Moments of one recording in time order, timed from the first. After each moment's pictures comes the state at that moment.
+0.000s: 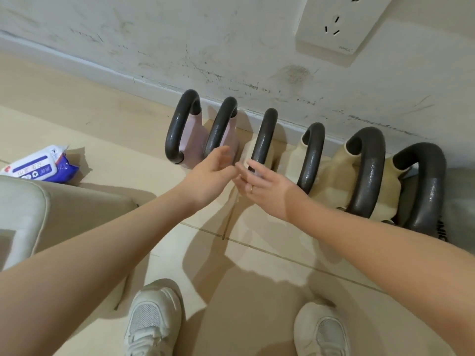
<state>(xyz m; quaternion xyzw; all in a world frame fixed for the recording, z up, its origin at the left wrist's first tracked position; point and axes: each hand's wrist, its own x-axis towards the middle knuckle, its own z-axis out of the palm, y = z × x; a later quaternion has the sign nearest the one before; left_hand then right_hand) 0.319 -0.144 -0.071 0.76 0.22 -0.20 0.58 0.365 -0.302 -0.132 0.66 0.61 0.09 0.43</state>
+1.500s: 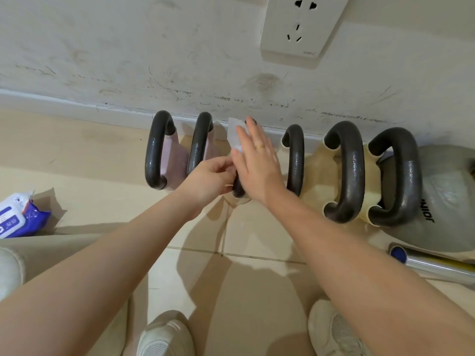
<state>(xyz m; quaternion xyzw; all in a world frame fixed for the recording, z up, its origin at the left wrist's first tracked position) 0.356 -0.145 -0.082 0.69 0.13 -0.25 0.66 0.395 -0.265 -0.120 0.94 0.13 -0.08 -0.29</state>
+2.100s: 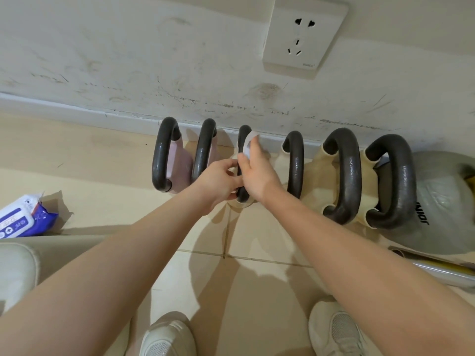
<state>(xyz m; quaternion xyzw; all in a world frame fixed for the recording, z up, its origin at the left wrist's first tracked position) 0.365 -0.154 -0.084 0.73 0.16 -0.27 0.61 0.389 -0.254 -0.091 0.84 -0.04 -0.24 -0.48</state>
